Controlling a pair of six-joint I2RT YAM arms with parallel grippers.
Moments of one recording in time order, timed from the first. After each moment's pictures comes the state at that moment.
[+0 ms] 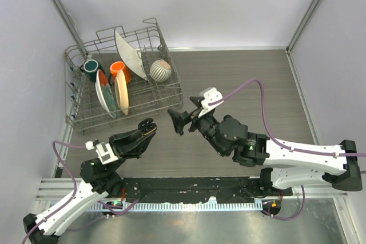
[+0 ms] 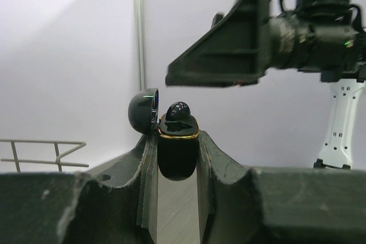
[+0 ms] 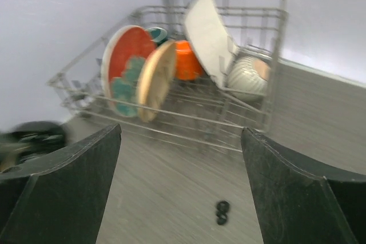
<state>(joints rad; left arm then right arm) -0.81 0.11 0.03 0.80 0.18 -0.13 1.37 1.07 0.96 0.27 0.68 0.05</state>
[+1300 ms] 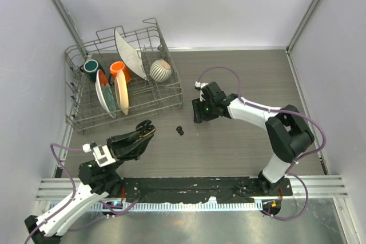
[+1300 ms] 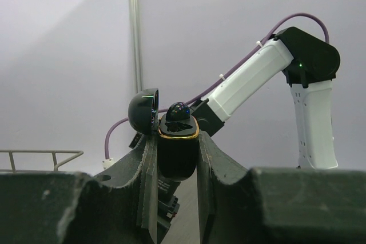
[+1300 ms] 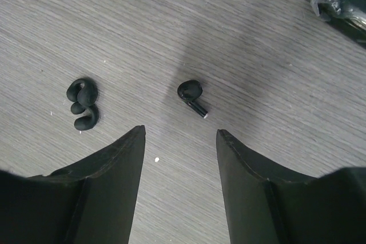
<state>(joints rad) -0.81 0.04 0.03 0.78 0.19 -0.13 0.62 1.67 1.03 -0.31 -0.11 0.28</state>
